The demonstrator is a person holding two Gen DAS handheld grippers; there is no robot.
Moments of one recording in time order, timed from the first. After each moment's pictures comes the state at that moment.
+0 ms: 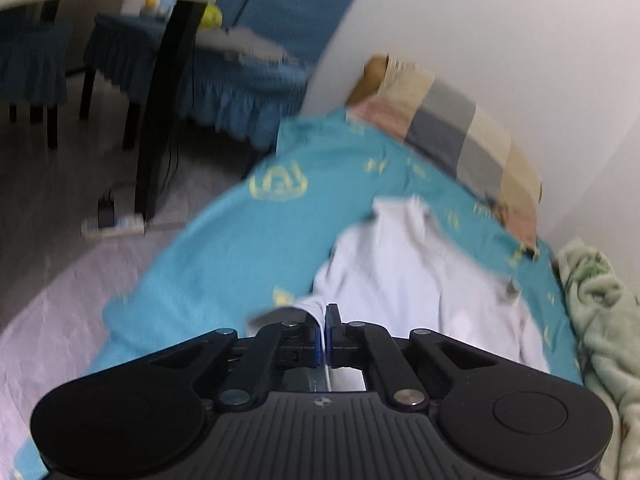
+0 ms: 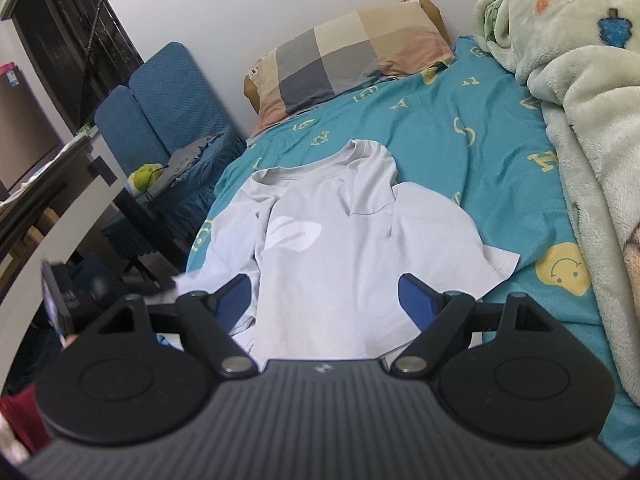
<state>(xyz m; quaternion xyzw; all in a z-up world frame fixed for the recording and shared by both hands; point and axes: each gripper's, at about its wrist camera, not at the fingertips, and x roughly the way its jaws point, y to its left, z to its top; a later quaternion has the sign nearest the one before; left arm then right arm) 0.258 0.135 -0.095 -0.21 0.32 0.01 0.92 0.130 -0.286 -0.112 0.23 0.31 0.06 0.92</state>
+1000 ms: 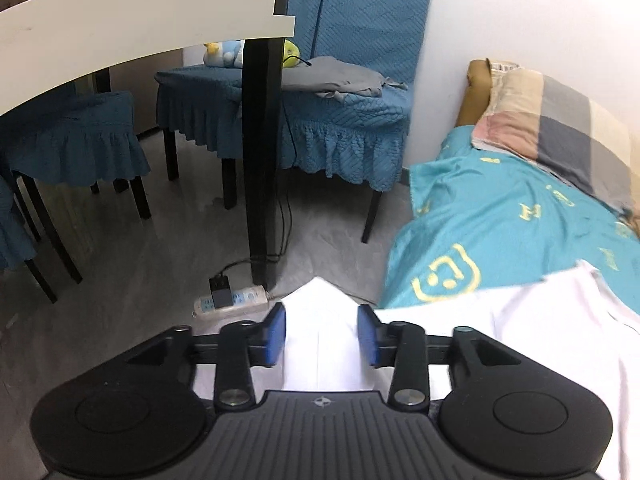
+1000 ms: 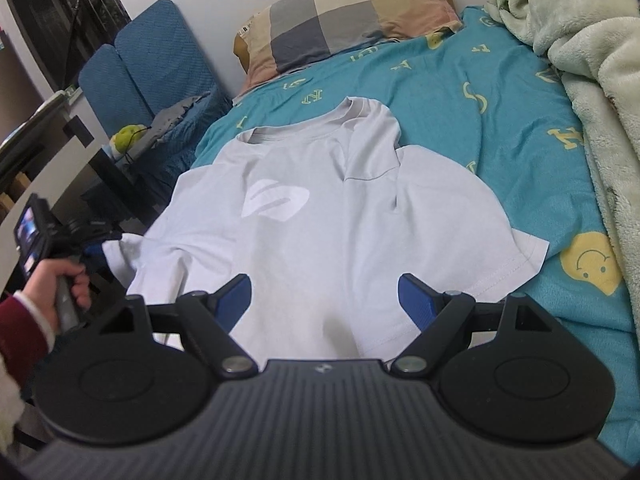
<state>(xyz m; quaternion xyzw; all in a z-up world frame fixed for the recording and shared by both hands) 0.345 0.225 -0.099 -0.12 0.36 0.15 0.92 0.172 -0.267 -0.148 0.19 0.36 0.06 0.91</state>
